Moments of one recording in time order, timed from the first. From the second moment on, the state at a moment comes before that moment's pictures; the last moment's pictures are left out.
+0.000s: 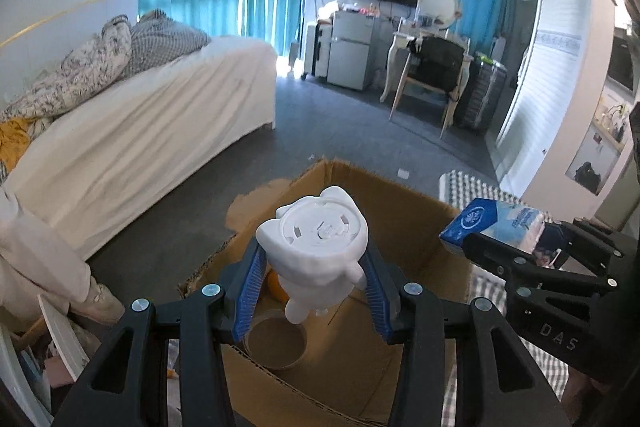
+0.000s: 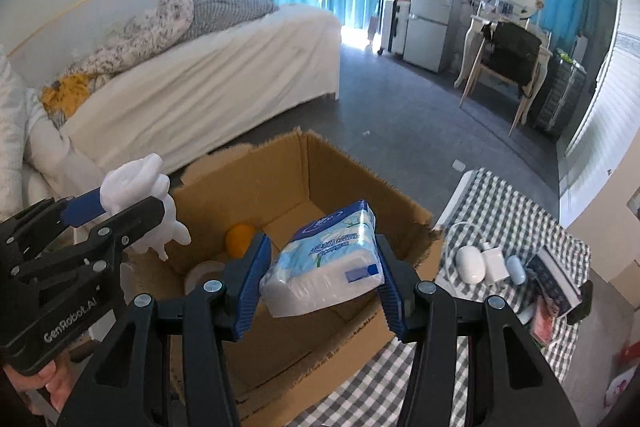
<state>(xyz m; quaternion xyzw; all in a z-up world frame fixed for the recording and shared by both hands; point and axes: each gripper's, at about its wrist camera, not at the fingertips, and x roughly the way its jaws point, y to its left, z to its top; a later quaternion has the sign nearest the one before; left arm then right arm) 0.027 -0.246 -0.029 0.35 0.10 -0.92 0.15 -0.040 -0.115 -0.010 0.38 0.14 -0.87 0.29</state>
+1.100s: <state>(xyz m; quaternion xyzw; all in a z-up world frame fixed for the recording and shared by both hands) -0.014 -0.273 -0.086 0.42 0.11 -0.89 0.16 -0.092 -0.160 -0.103 0.47 0.19 -0.82 0.26</state>
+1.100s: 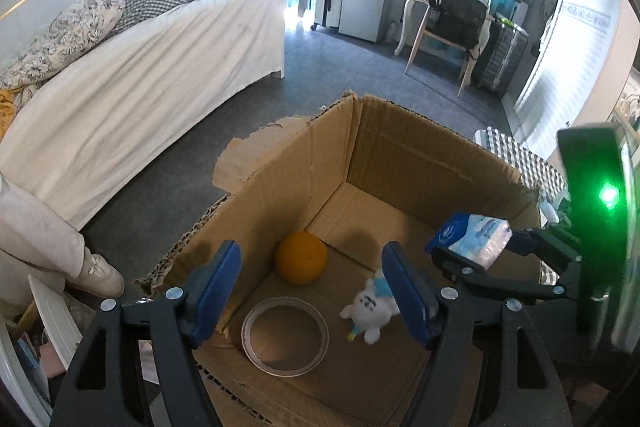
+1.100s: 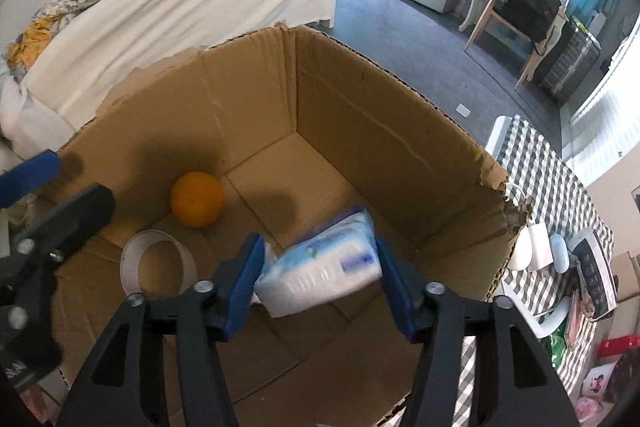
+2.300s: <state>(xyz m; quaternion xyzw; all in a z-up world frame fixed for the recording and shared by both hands) -0.066 0.010 -0.013 0.36 -0.01 -0.93 -0.01 -0.069 0.215 -0.019 0.41 0.02 -0.91 0.00</state>
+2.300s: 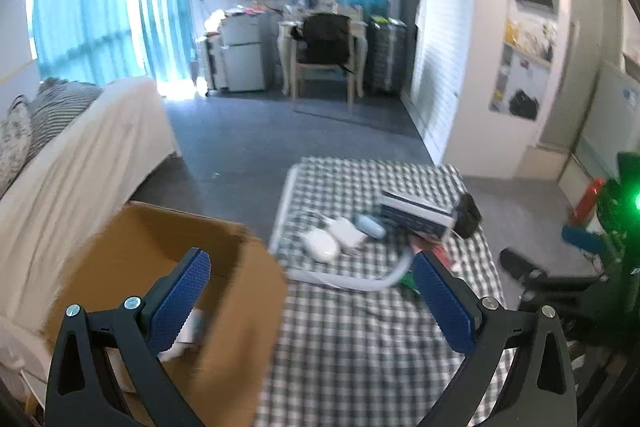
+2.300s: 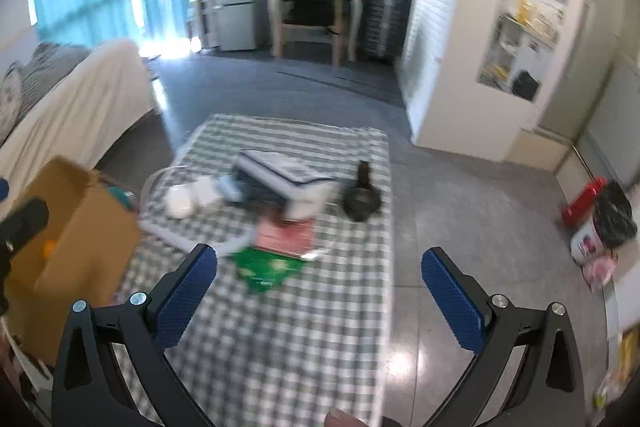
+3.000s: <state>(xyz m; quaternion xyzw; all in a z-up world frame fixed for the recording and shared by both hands) -0.151 0.075 -0.120 0.40 -0.03 -0.91 -0.06 -0.171 0.268 -0.107 0.45 0.04 -0.89 0.03</state>
